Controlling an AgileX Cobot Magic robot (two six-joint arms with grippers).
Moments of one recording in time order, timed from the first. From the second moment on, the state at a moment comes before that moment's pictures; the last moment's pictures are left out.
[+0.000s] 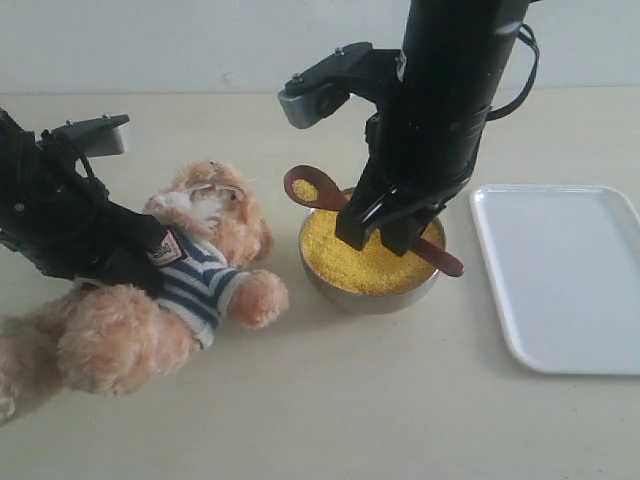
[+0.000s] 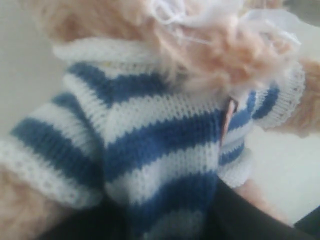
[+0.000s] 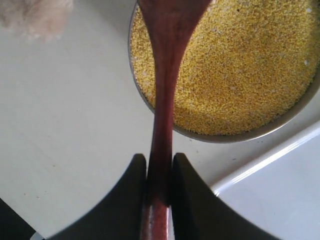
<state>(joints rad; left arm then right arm) -0.22 1.61 -0.92 -0.46 0.91 0.34 0.67 1.71 -1.39 0.05 1.22 -0.25</state>
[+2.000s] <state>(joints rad) -0.22 1.50 -0.97 -0.65 1.09 0.43 0.82 1.71 -1.52 -0.12 1.22 -0.20</state>
